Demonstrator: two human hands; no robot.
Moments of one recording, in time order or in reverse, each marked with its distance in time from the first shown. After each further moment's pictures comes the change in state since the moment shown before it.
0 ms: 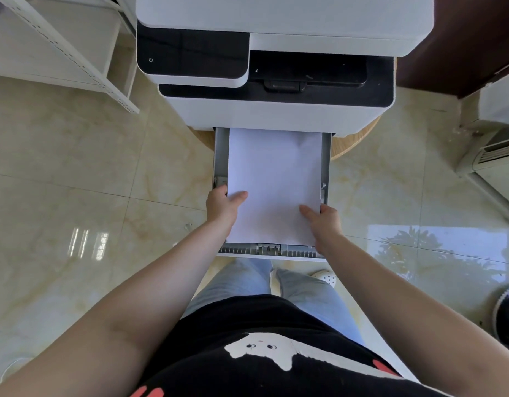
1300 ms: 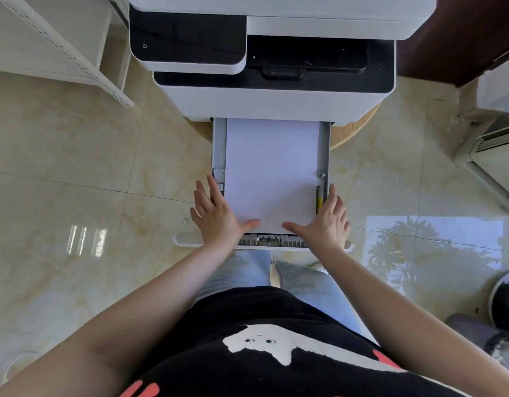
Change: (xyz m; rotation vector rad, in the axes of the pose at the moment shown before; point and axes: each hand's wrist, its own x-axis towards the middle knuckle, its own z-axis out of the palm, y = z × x) left_hand -0.034 -0.037 -0.005 0.793 0.130 0.227; right_hand -0.023 0.028 -0.008 -0.847 0.207 -0.300
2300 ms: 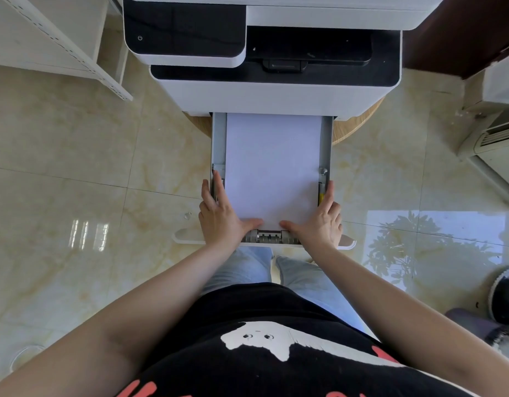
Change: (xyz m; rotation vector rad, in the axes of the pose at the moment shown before) left_hand -0.003 -0.002 0.008 0.006 0.082 0.082; right_hand 0.001 -0.001 0.017 0.034 -0.016 0.068
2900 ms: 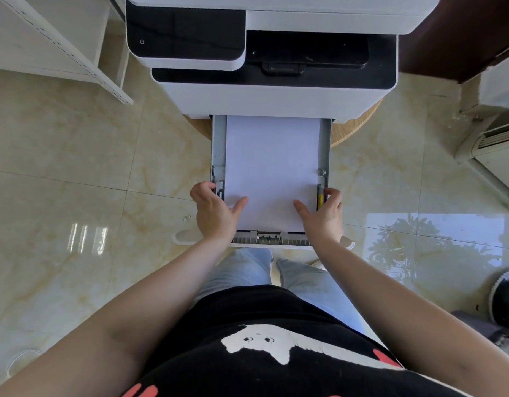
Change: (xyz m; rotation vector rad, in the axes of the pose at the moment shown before) left_hand 0.018 -0.001 -0.002 -0.288 0.109 -0.119; right_hand 0.011 -0.003 -0.009 0.311 0.056 0.022
